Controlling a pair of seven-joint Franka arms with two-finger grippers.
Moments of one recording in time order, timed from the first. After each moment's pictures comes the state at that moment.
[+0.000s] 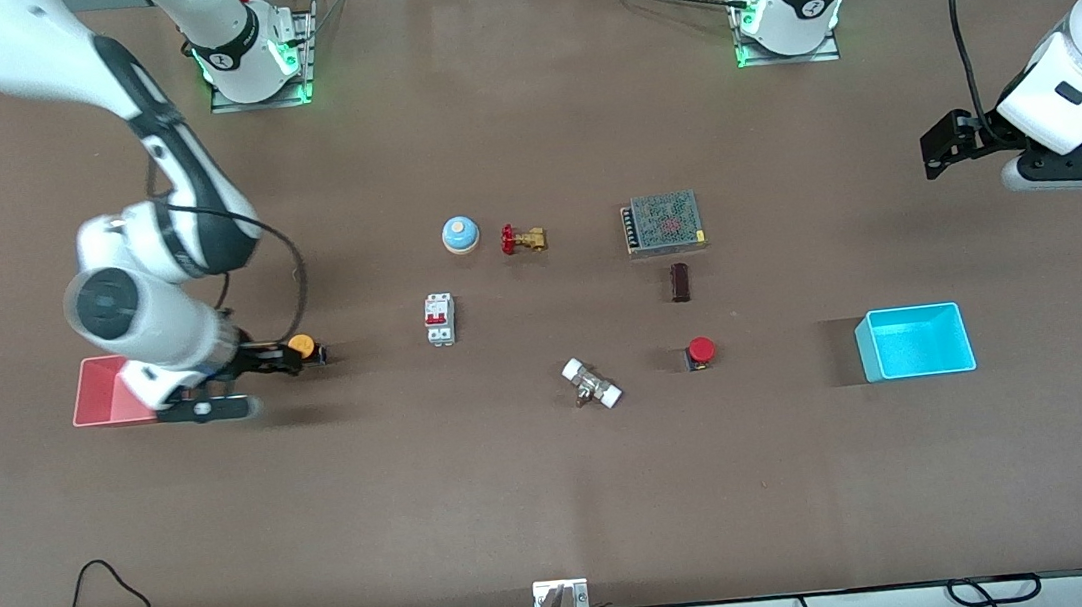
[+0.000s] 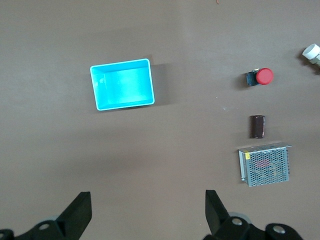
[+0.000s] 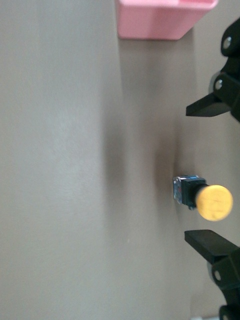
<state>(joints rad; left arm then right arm) -0.04 0.00 -0.04 -1.71 0.03 1.67 0.01 -0.04 0.41 0.20 -1.80 -0.08 2.22 0.30</state>
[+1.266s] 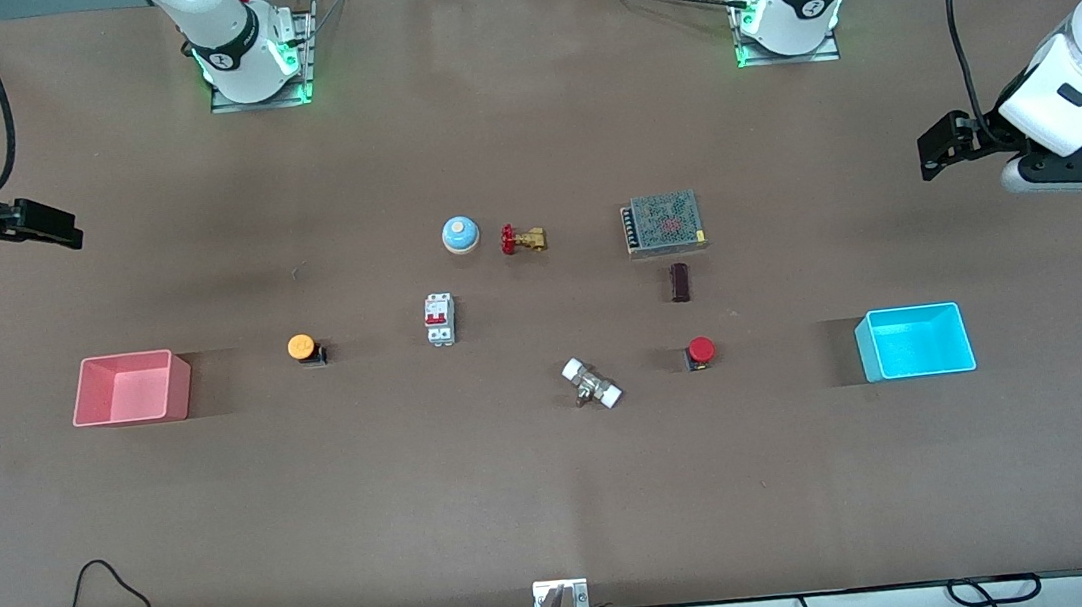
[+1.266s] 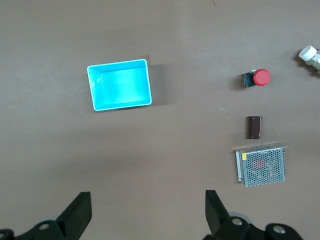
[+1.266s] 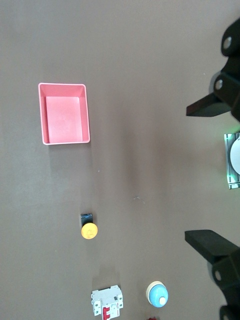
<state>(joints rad) -0.03 0.01 -0.04 -1.71 0.02 1.67 0.02 -0.05 0.10 0.06 -1.53 -0.03 1.46 0.09</state>
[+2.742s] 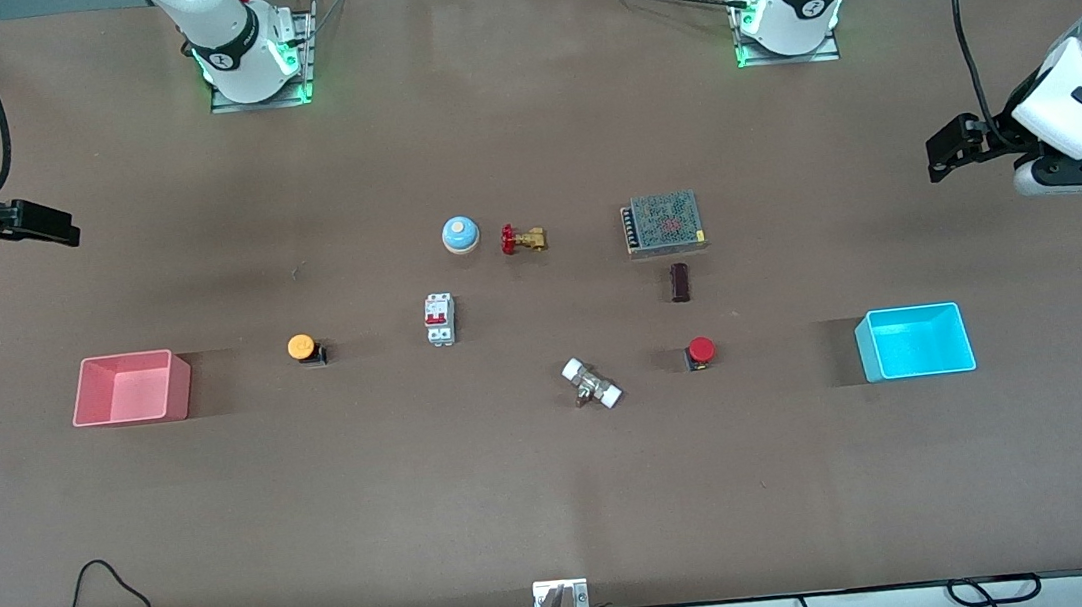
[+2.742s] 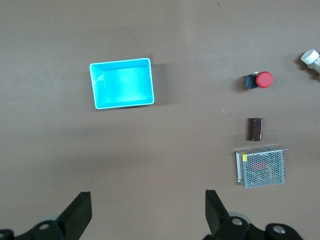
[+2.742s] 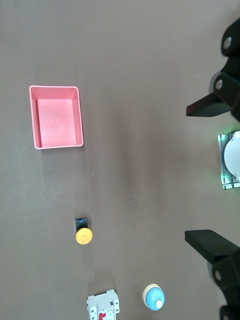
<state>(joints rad) -0.02 0.01 -0.02 -1.70 0.00 1.67 0.02 -0.06 0.10 0.05 -1.53 -0.03 1.44 0.09</state>
